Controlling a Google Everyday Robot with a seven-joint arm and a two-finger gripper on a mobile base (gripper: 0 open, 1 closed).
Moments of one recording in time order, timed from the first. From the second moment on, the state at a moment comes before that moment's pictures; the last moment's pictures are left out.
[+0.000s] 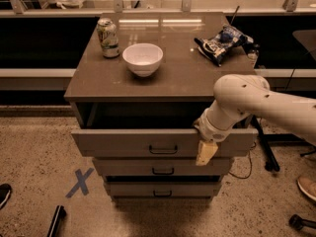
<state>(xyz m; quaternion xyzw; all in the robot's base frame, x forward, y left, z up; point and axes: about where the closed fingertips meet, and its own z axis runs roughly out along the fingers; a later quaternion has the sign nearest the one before) 0.538 -0.142 0.642 -0.70 0.70 0.06 0.13</state>
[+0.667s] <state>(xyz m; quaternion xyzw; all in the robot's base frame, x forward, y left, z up) 0.497 -0.161 0.682 -0.71 0.68 0.11 0.11</state>
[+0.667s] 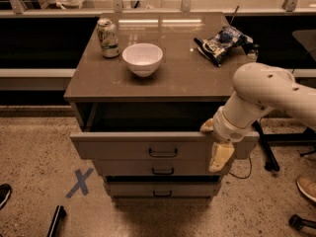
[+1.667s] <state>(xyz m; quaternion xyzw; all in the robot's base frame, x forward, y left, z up) 0.433 -0.162 0.722 -0.73 0.66 0.16 0.10</state>
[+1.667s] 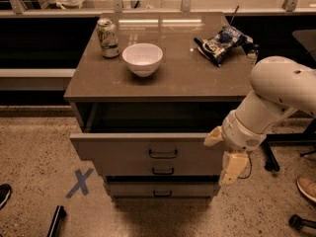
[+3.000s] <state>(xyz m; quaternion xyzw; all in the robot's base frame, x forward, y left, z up) 0.488 -0.130 0.688 -0.72 0.68 0.07 0.12</state>
